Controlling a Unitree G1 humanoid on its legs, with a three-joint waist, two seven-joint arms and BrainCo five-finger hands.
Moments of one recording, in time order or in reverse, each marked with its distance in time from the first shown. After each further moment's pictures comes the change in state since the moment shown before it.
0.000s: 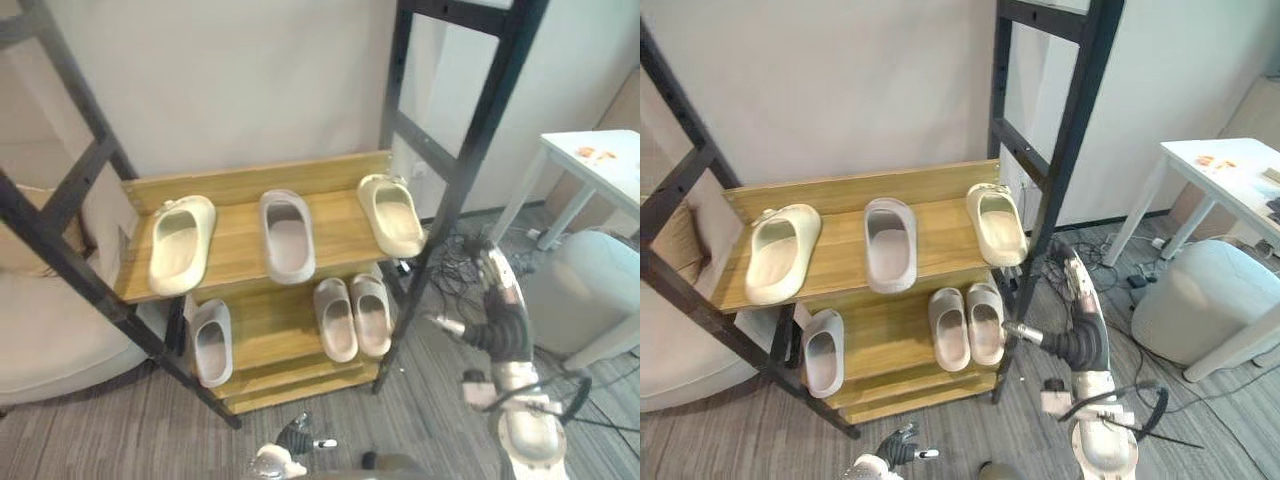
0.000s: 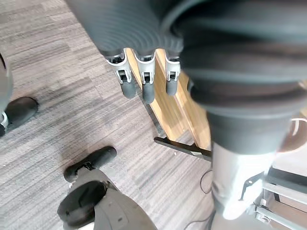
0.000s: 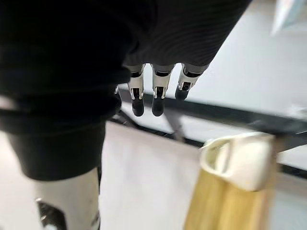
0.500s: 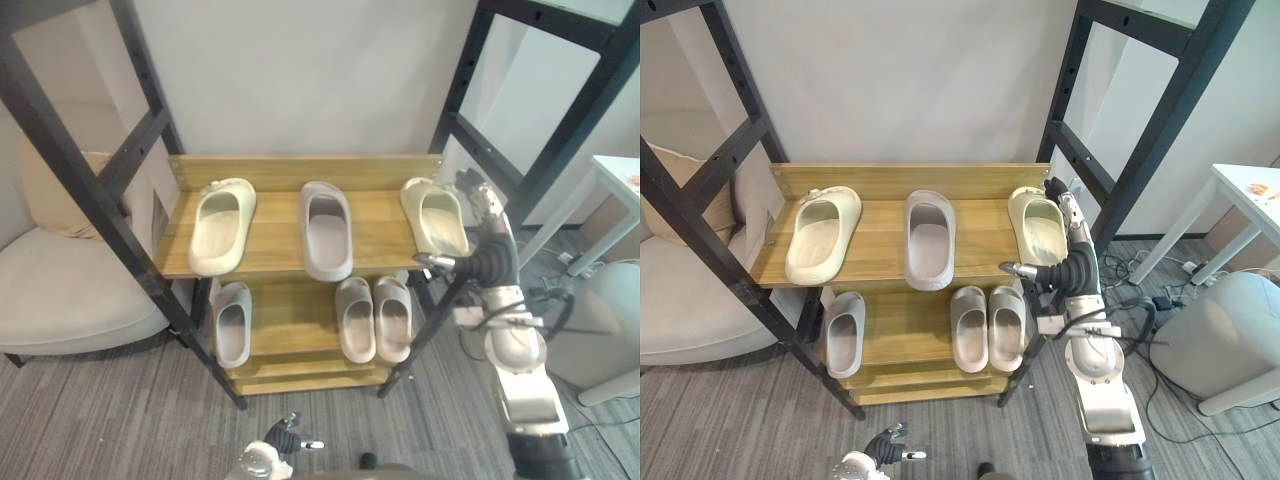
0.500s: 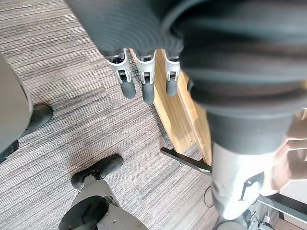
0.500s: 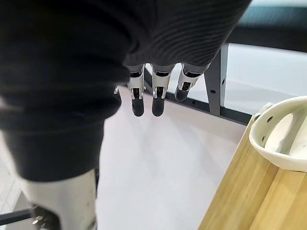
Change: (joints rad) left arm -0.017 0.054 -0.006 0.013 0.007 0.007 -0.028; right arm -0.408 -0.123 0.004 0.320 0.006 0.027 -0.040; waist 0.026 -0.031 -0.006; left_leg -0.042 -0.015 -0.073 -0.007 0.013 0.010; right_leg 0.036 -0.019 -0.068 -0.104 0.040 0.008
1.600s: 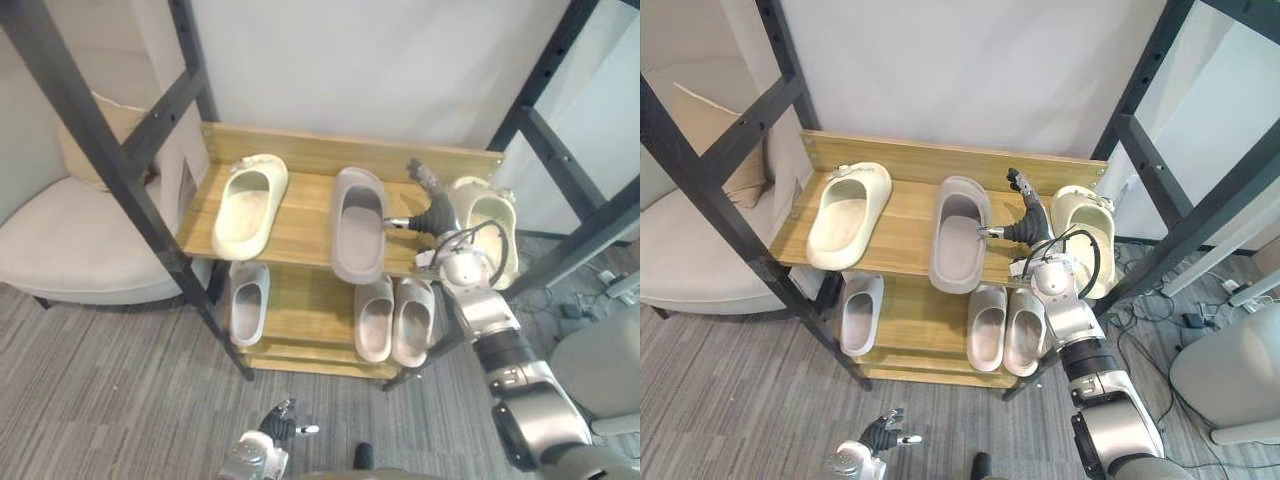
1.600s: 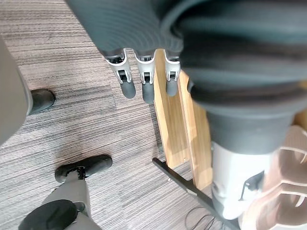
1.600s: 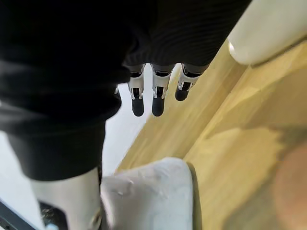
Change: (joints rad) left arm 0.000 0.023 0.050 -0.072 -0.060 -0.002 -0.004; right arm -0.472 -0.004 0.150 0.640 -0.003 0.075 -0.005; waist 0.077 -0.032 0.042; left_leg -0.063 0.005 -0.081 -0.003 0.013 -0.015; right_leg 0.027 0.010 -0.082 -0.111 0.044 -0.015
